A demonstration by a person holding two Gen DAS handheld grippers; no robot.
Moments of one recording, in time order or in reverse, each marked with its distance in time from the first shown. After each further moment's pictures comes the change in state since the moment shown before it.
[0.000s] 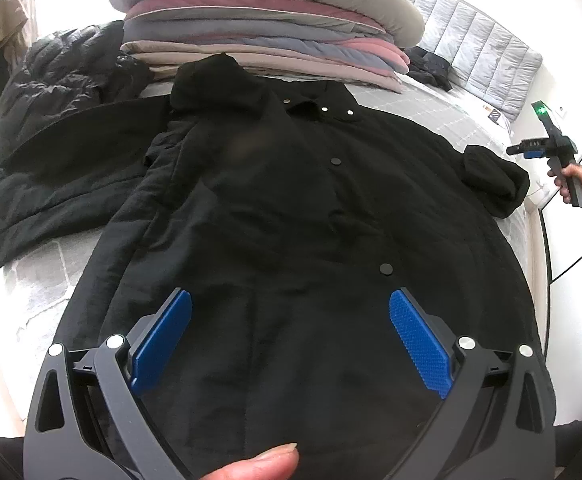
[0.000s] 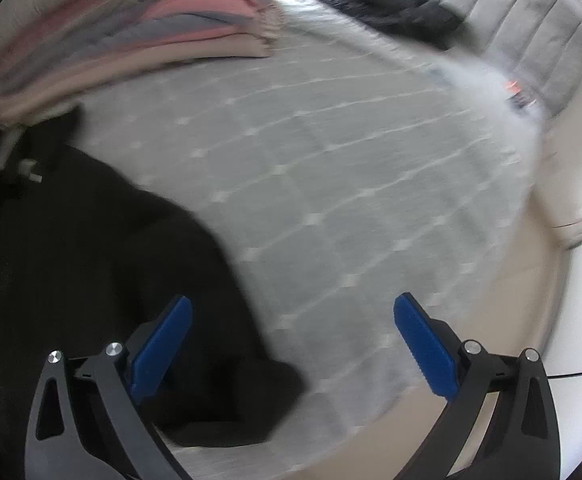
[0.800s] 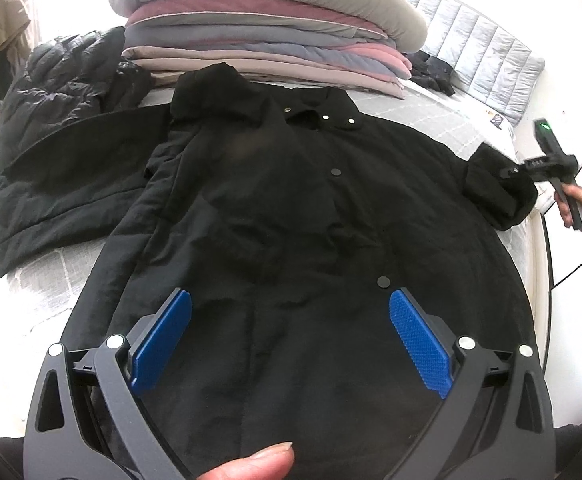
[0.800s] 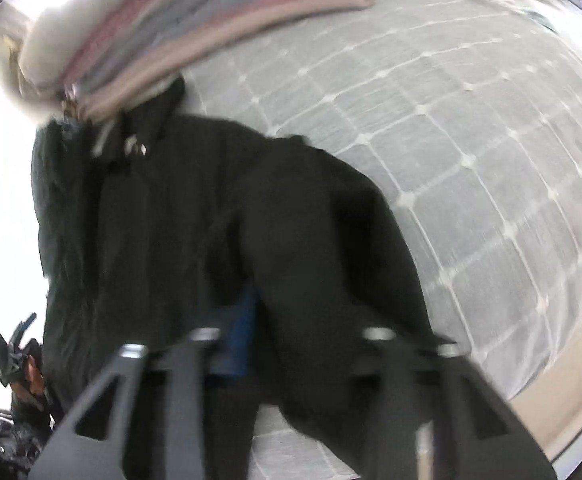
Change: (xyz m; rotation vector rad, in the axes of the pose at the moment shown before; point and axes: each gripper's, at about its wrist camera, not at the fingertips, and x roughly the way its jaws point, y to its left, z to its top) left arm -0.003 -0.007 0.008 0.000 -0.015 0.011; right arm 0.019 0.020 -0.072 0.058 0.035 0.404
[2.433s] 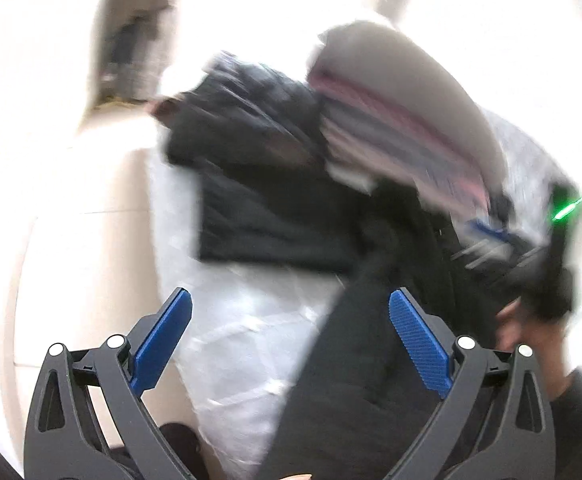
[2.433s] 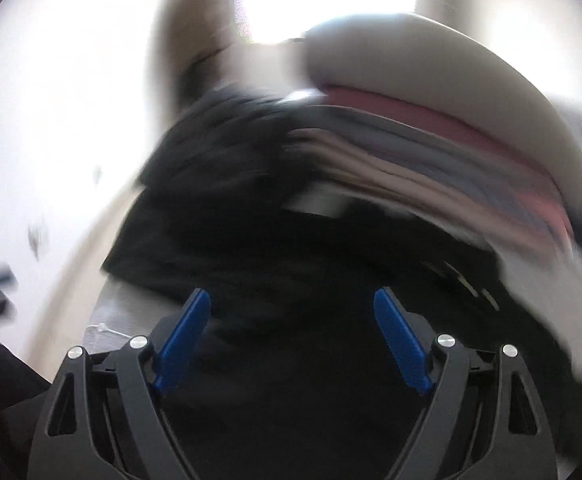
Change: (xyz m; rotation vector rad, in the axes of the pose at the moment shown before) left arm -0.144 0.237 -0.070 -0.397 -0.331 0.128; right arm 0.160 0.635 -0.197 -0.833 -0.475 -0.180
